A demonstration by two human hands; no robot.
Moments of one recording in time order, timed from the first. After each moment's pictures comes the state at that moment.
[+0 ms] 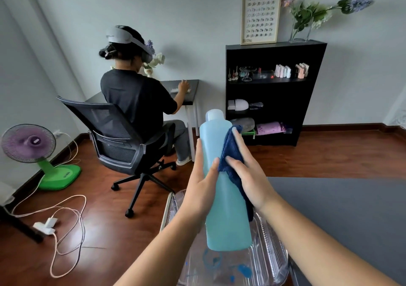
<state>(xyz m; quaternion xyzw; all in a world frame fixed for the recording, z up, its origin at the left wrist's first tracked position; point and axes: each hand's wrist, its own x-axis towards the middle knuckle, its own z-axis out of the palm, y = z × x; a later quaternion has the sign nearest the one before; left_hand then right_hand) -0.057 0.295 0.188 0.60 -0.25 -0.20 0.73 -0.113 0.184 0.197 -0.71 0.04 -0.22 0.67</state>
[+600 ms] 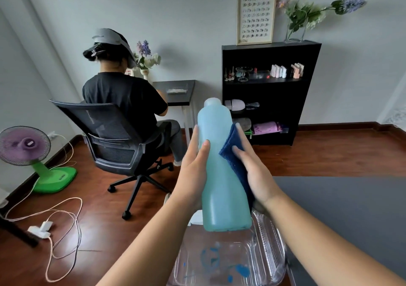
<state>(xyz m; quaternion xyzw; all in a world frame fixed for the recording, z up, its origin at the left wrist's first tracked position) -0.041 0.288 0.212 0.56 -0.24 -0.21 0.76 -0.117 0.176 0.207 -0.63 0.01 -0.21 0.75</state>
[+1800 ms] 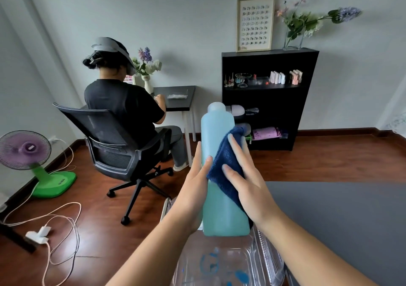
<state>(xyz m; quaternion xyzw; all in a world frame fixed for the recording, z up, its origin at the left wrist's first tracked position) -0.060 0.296 0.209 0.55 -0.24 -0.30 0.74 -0.134 0.196 0.209 -0.72 0.05 -0.27 0.64</state>
